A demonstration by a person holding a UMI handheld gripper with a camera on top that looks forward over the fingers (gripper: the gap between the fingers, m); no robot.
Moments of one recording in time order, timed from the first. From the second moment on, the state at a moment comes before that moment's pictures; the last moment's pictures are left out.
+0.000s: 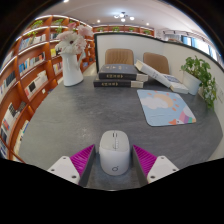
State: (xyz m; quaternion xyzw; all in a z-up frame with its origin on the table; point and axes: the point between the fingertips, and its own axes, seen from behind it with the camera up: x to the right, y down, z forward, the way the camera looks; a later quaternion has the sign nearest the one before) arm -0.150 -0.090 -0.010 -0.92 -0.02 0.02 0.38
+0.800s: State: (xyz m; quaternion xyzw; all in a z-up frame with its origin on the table) arm -0.098 0.031 0.228 -0.87 -0.04 -0.02 0.48
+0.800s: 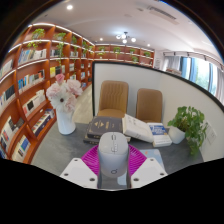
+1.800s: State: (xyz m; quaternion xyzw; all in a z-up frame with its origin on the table) arm 0.082 0.097 -0.014 -0.95 -0.01 0.01 0.32
